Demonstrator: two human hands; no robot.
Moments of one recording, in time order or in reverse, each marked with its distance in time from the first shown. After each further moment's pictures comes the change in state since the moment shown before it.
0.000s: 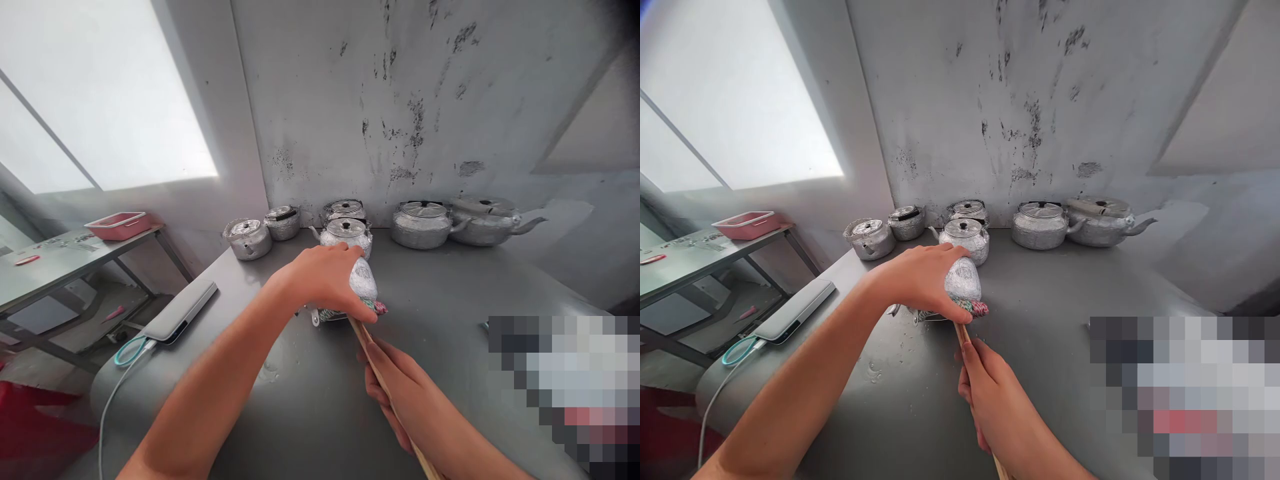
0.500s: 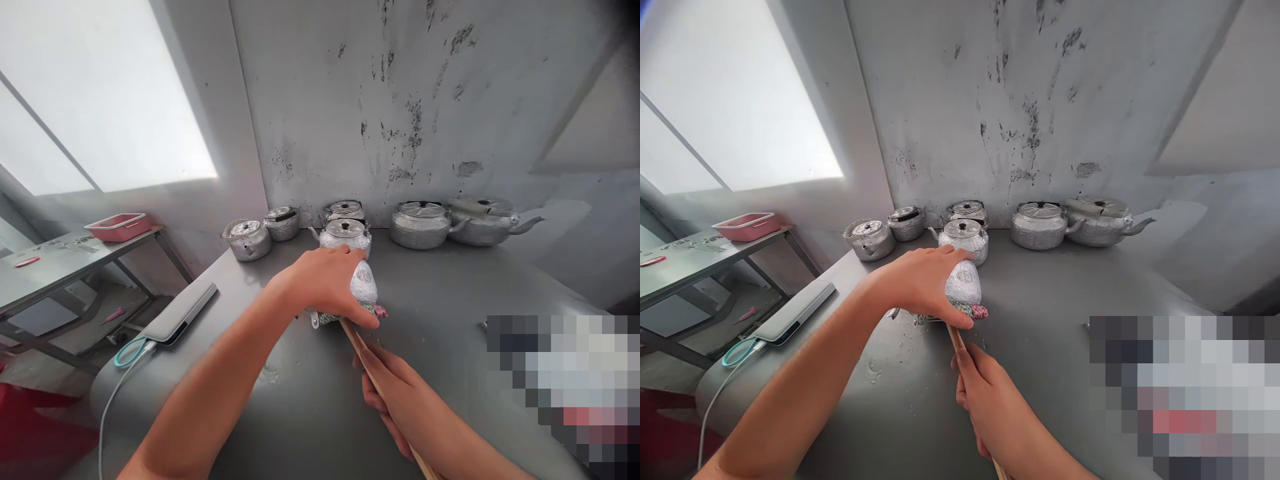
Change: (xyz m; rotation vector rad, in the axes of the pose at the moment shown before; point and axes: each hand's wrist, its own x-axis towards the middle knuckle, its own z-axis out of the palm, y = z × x) left_hand 0.001 0.001 0.003 0.001 -0.002 0.059; right_hand -0.003 -0.010 0.001 -0.112 -0.050 0.064
